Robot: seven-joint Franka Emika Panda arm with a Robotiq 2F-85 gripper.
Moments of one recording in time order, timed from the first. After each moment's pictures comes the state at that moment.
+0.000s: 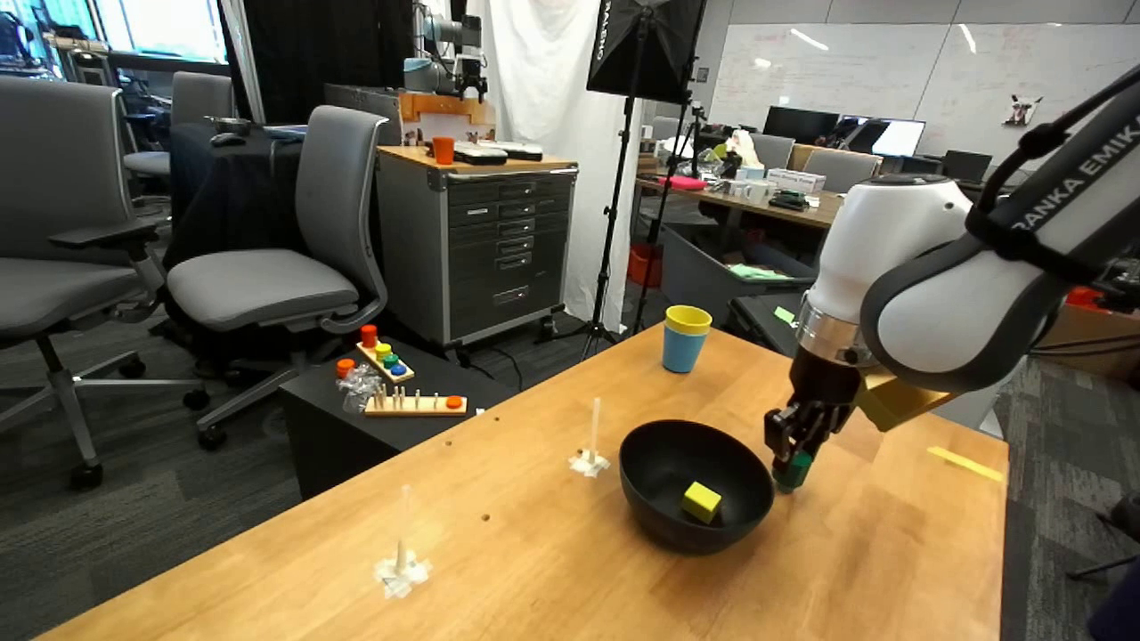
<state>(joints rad) -0.04 0.55 -0.14 -2.21 -0.10 2.78 0.18</state>
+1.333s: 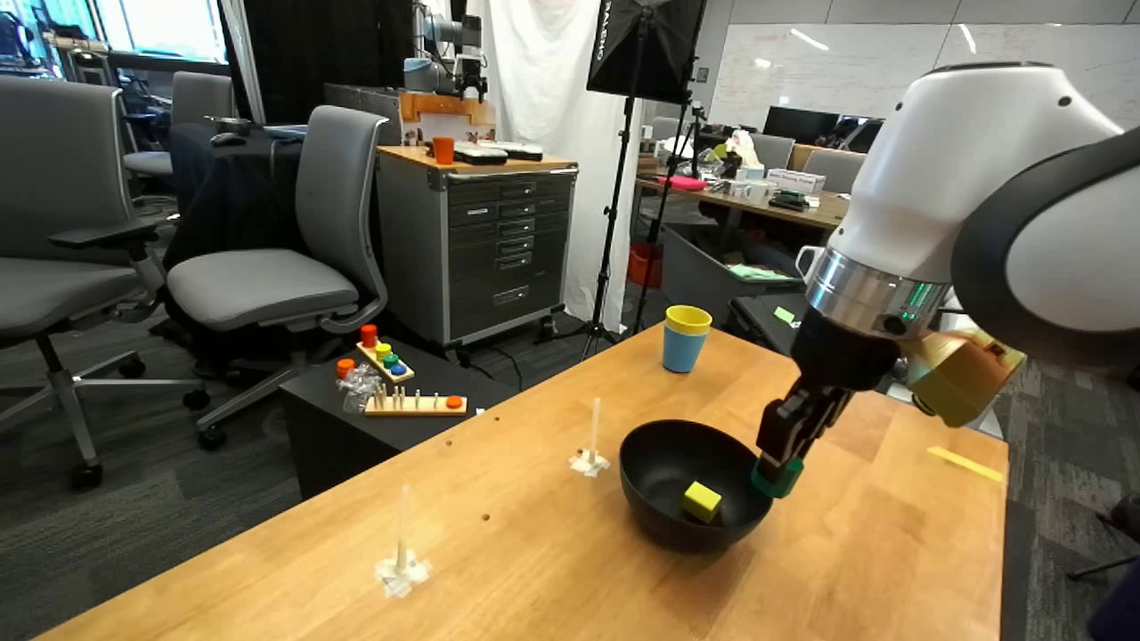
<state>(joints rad) 0.03 0.29 -0.01 -2.40 -0.06 2.77 0.13</state>
